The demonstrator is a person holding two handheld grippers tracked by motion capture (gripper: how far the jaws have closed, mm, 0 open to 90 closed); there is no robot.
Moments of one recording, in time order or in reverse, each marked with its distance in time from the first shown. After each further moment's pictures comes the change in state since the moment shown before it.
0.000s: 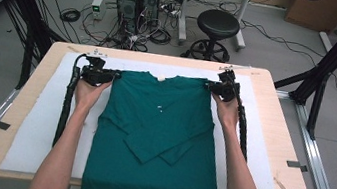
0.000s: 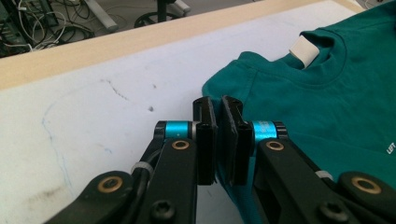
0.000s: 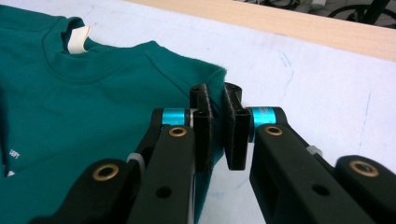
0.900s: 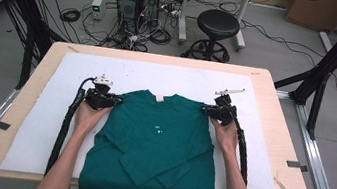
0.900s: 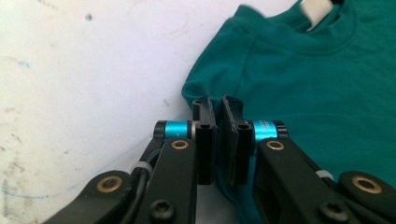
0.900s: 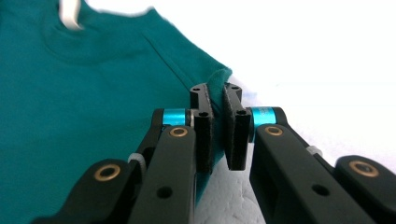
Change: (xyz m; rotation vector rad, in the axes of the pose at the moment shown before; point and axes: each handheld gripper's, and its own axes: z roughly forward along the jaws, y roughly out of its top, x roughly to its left) left arm -0.029 -0.066 0.005 0.107 -0.061 0.115; right arm 0.012 -0.072 0.000 0.093 0.038 -0.021
